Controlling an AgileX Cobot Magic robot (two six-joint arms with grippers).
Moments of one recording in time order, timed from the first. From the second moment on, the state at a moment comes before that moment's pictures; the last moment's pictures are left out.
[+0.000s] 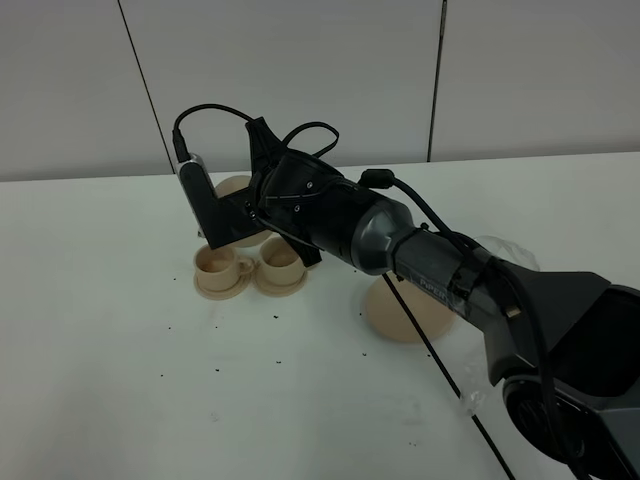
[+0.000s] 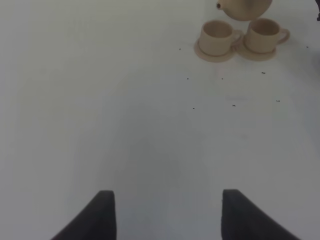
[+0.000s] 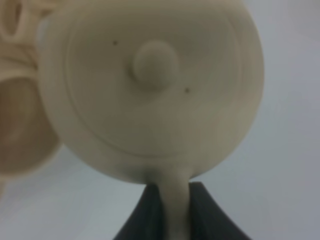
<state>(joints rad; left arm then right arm) 0.04 -0.01 -0.51 -0.02 1.04 0.05 0.78 2.48 -2.24 -0.61 0.64 -0.95</state>
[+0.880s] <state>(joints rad) 0.04 -0.01 -0.51 -0.02 1.04 0.05 0.78 2.48 -2.24 -0.66 0.64 -0.95</state>
